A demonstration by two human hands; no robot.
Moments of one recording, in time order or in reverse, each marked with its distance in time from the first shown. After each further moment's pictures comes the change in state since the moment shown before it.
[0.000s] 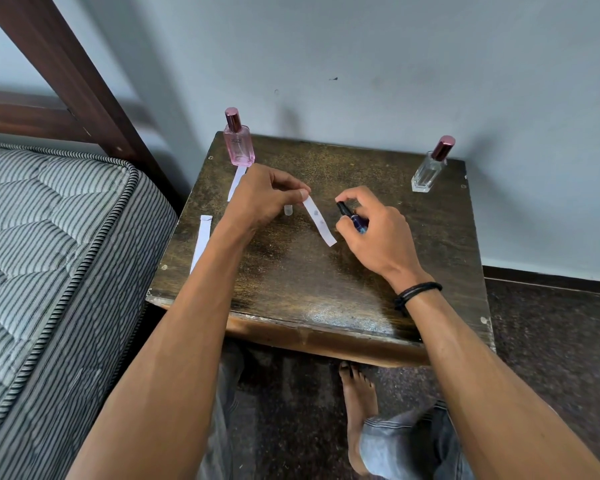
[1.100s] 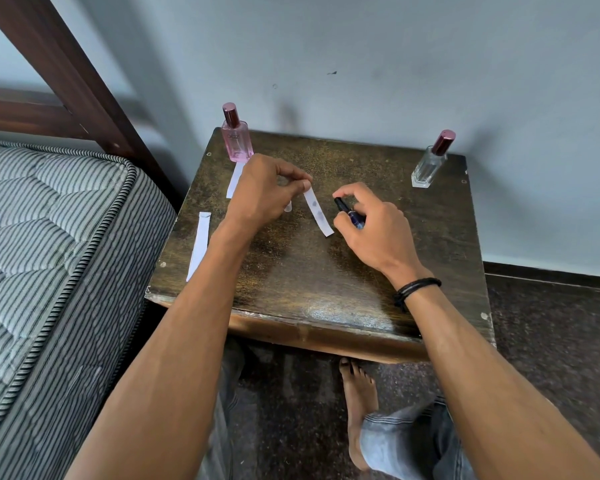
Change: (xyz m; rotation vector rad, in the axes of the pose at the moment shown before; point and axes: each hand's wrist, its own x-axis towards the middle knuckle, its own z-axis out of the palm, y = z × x) left_hand 0.002 0.003 0.004 0.234 0.103 0.198; right_hand 0.002 0.000 0.003 -0.021 -0.031 0.019
